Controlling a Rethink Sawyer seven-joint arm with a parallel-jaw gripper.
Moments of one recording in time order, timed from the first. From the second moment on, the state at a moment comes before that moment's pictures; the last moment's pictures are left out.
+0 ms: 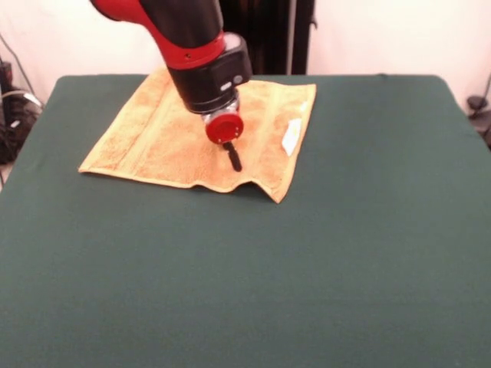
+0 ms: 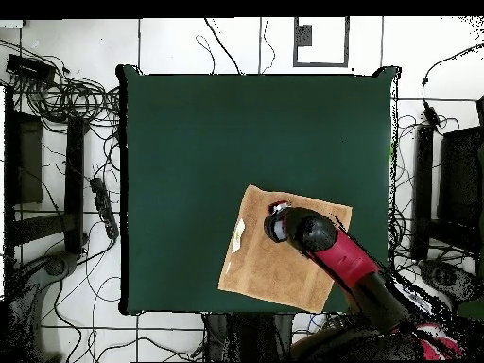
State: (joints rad) arm -0.56 -0.42 0.15 1.89 0.22 0.27 2.34
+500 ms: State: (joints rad) arm -0.70 -0.40 0.27 1.91 0.22 0.27 2.34
